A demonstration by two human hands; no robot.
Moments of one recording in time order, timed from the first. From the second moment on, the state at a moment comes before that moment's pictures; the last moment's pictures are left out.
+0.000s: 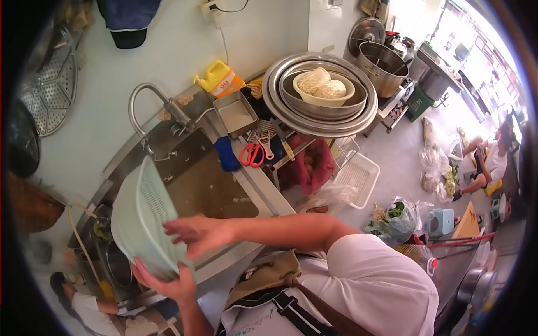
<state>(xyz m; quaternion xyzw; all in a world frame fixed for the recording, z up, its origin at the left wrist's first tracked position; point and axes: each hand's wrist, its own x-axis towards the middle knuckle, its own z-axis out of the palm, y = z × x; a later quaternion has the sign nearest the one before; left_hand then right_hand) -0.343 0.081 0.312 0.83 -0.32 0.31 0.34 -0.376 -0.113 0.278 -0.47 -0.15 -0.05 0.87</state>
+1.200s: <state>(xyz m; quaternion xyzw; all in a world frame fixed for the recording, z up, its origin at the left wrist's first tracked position) -0.432 0.163 0.167 0.94 -0.11 -0.19 0.28 -0.530 -0.534 0.372 -0.97 0.18 0.03 0.15</state>
